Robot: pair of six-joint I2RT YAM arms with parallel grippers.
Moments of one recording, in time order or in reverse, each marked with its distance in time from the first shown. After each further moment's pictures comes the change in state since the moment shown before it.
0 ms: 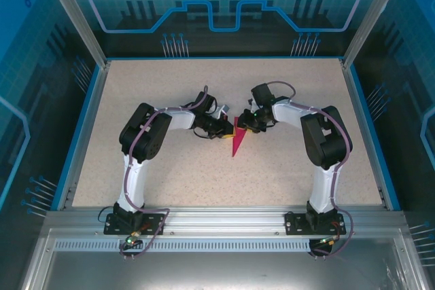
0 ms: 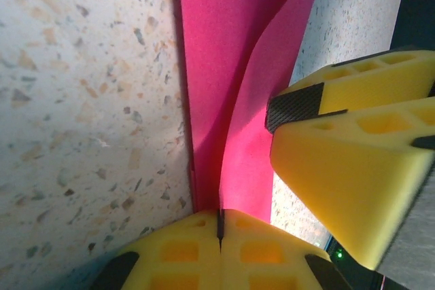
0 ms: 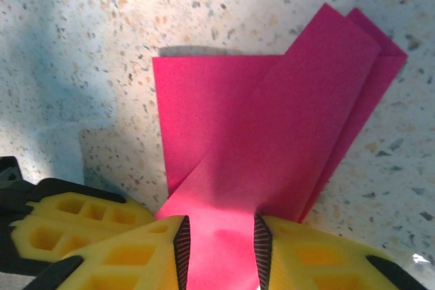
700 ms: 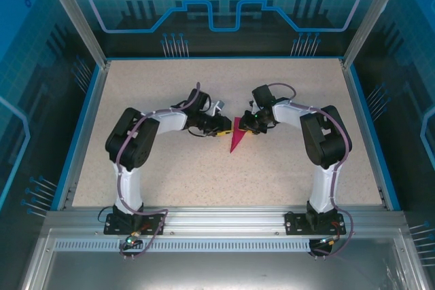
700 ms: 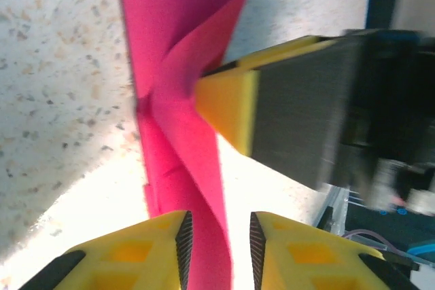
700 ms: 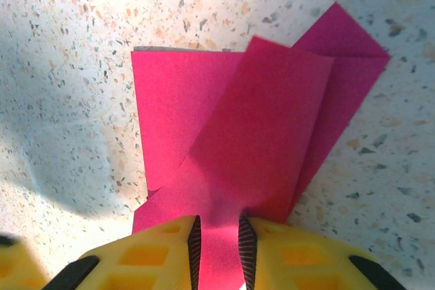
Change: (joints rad) left arm 0.021 -0.195 -0.111 0.004 -0.020 -0.021; right arm -0.007 0.011 -0.012 0.007 -0.005 0.007
